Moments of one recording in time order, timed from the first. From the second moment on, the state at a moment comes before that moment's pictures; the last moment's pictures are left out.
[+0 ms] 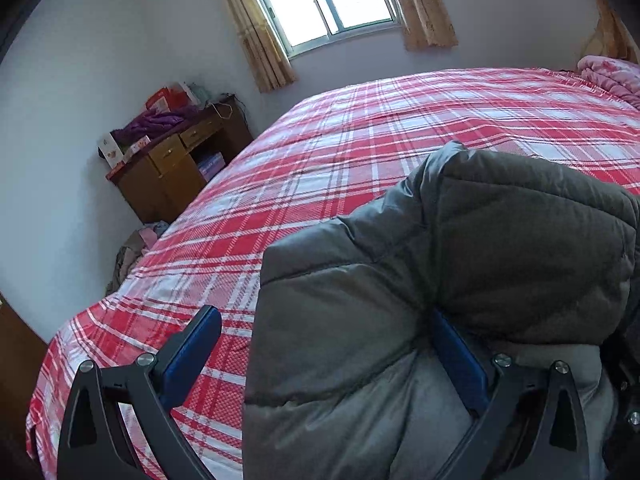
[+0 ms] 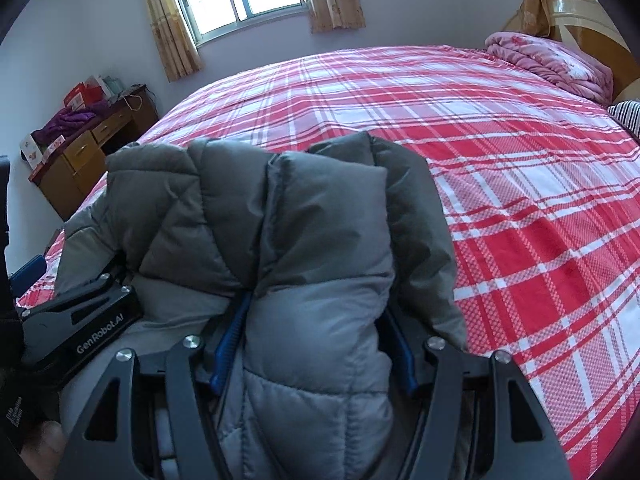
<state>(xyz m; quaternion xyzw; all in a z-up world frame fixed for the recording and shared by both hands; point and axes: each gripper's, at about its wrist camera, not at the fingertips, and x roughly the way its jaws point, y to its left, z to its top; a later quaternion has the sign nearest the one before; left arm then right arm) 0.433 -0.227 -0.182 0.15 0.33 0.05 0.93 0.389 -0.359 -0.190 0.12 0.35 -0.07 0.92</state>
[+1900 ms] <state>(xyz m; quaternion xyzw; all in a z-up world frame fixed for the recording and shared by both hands) 0.475 -0.200 -0.177 0.07 0.37 0.04 0.93 0.449 -0.351 -0.168 0.08 0.35 -0.04 0.93</state>
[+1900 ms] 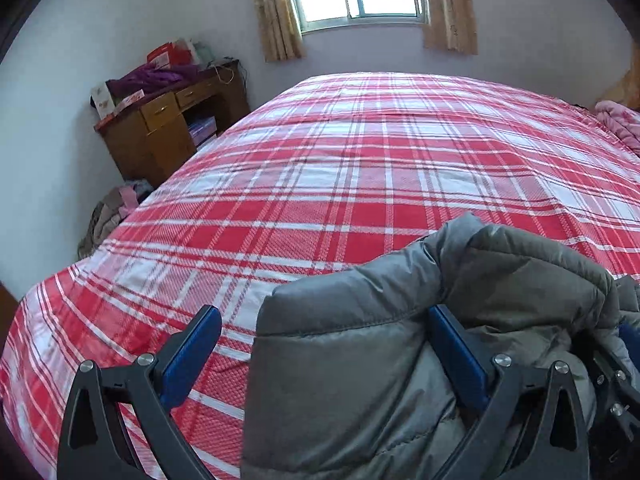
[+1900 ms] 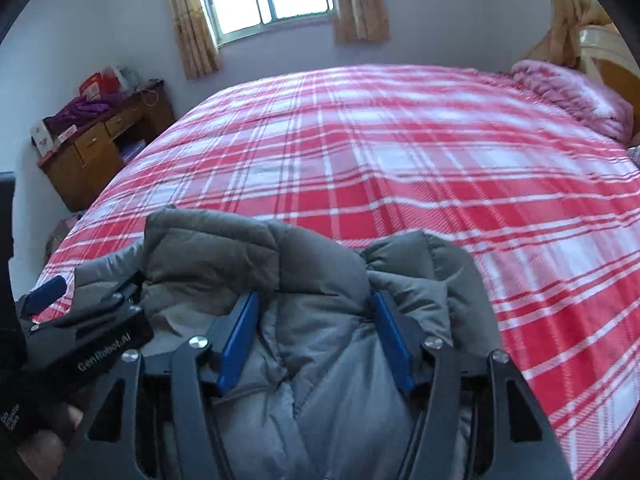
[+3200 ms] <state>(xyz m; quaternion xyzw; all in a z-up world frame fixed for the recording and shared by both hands) 0.388 -0.190 -0.188 0.06 0.37 -0.02 0.93 0.364 -0.342 -0.187 0.07 0.33 -0.03 0.94</state>
